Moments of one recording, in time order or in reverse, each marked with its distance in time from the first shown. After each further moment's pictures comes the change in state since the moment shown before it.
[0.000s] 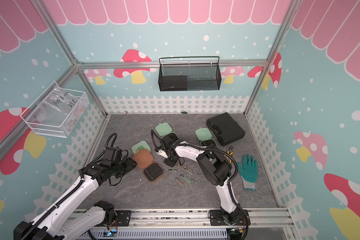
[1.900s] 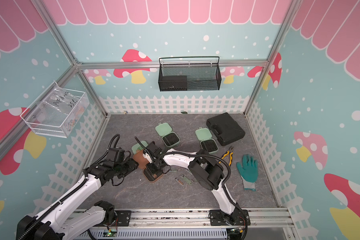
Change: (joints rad) left arm -0.019 0.032 -0.046 0.081 0.003 -0.002; right arm 0.185 0.065 0.083 0.129 -0.201 0.627
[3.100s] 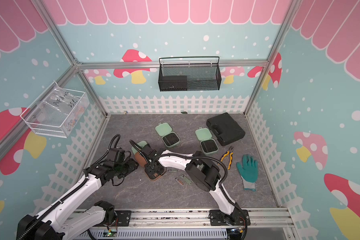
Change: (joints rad) left arm 0.000 0.006 -0.005 0.006 0.001 0.006; right arm 0.053 0.047 0.089 -0.101 0.234 0.064
